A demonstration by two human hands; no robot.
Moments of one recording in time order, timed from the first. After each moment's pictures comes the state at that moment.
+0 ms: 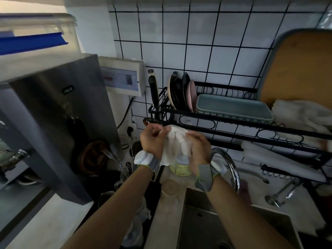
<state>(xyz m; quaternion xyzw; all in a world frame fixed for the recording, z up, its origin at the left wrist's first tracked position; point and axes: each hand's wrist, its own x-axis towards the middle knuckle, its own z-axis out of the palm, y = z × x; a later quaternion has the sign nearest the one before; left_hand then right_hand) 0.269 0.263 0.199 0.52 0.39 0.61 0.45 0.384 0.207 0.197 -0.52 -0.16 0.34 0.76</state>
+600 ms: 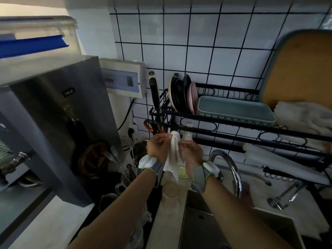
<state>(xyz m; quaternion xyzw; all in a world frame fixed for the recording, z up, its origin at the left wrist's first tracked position) 0.279 0.264 0.172 0.54 0.45 0.52 0.48 0.379 0.218 0.173 -0.64 -0.26 0.31 0.65</state>
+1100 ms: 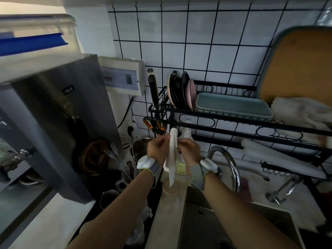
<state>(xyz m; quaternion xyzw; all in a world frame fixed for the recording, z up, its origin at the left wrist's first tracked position) 0.268 0.260 0.148 0.58 0.44 0.46 0.51 0.375 0.213 0.159 -0.67 -0.36 0.29 0.58</state>
